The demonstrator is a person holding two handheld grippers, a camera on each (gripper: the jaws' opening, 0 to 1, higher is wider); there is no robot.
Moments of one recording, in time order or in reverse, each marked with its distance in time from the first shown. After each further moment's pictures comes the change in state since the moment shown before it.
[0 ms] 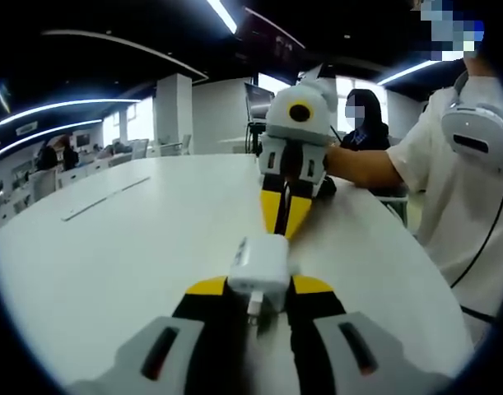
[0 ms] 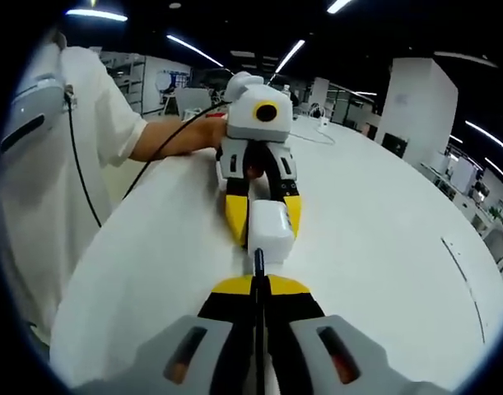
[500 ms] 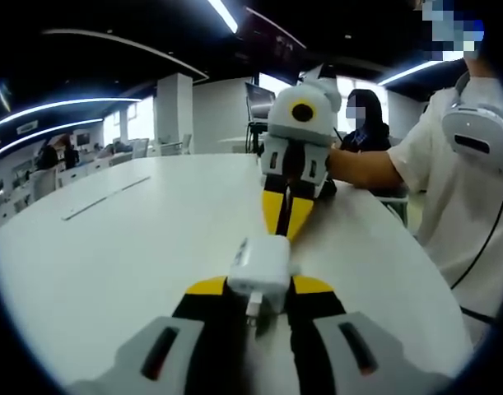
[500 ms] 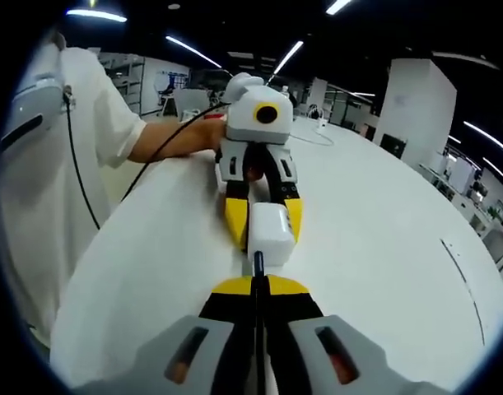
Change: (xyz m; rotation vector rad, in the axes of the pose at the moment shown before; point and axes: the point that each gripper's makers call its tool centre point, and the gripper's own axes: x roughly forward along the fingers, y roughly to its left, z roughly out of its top) left arm 0.000 0.001 0.000 0.001 -0.001 0.002; right arm 0.006 -0.003 0.002 0.000 0.010 -0.011
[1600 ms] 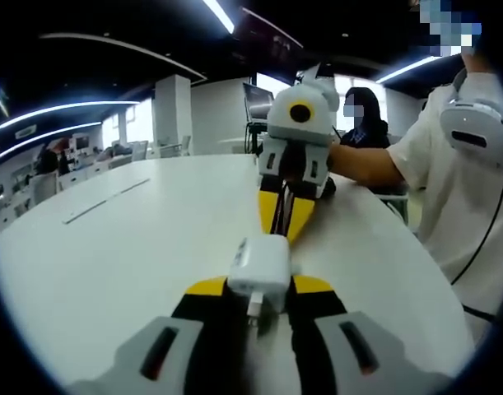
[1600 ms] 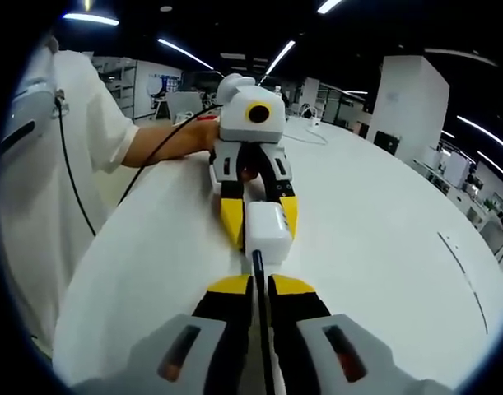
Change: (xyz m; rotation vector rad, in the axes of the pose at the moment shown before) left arm 0.002 -0.016 -0.001 0.017 0.000 0.002; right arm -0.003 -0.001 -0.002 0.037 -0.024 -0.039
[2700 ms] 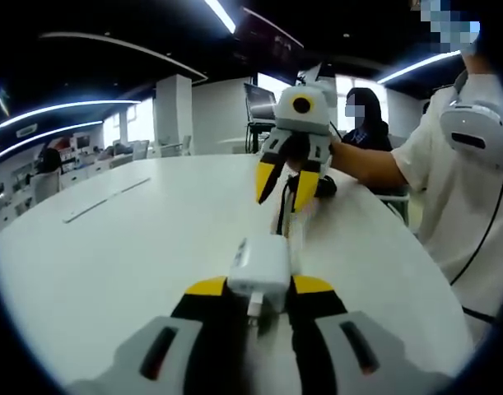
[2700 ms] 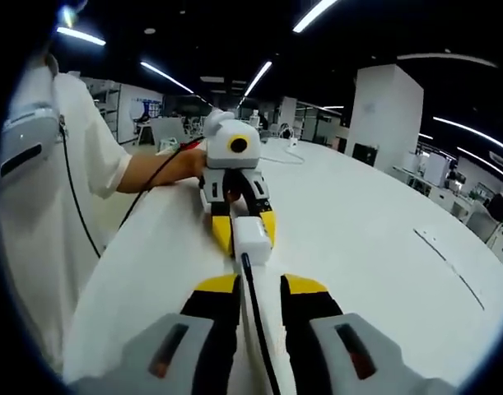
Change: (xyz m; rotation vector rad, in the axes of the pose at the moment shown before) left arm 0.001 0.002 0.000 -0.009 0.001 0.004; right arm -0.039 -0.006 0.008 0.073 -0.128 -0.089
